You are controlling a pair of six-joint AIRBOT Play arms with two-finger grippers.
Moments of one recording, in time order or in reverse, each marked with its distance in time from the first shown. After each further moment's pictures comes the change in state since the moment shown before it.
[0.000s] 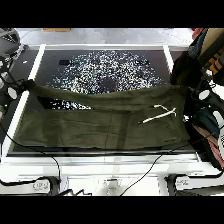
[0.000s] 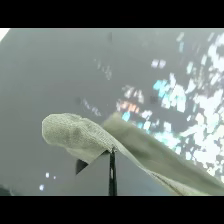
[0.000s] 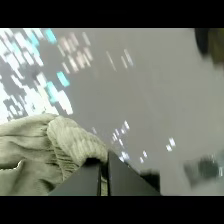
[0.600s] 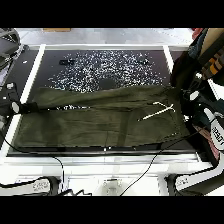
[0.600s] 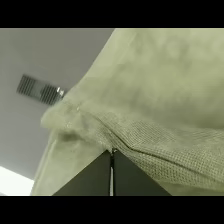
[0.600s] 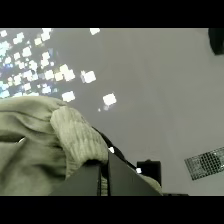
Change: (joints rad) left arm 0.091 0.029 -0.240 0.160 -0.214 -0.004; right arm 0.034 -0.146 0.032 0.004 -0.042 0.001
